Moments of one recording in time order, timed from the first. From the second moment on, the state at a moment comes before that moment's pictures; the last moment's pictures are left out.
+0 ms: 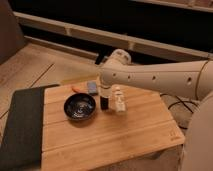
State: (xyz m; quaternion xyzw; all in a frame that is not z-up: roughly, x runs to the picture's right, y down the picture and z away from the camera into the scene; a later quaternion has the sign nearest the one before) arm -0.005 -0.025 0.761 -0.11 0.00 0.63 0.77
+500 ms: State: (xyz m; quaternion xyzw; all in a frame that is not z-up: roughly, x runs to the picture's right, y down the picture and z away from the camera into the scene) arm -0.013 -0.010 0.766 -0.12 0.01 0.63 0.77
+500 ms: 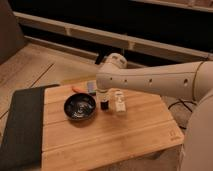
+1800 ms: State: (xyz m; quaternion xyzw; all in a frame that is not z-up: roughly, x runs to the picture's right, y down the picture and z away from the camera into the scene) arm -0.013 0.025 0.842 -0.17 0.03 0.61 0.78
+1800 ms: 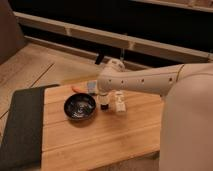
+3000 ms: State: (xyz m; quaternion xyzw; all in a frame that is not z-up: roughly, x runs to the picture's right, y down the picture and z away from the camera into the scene) arm -0.006 0.045 0.862 -0.19 0.07 0.59 0.78
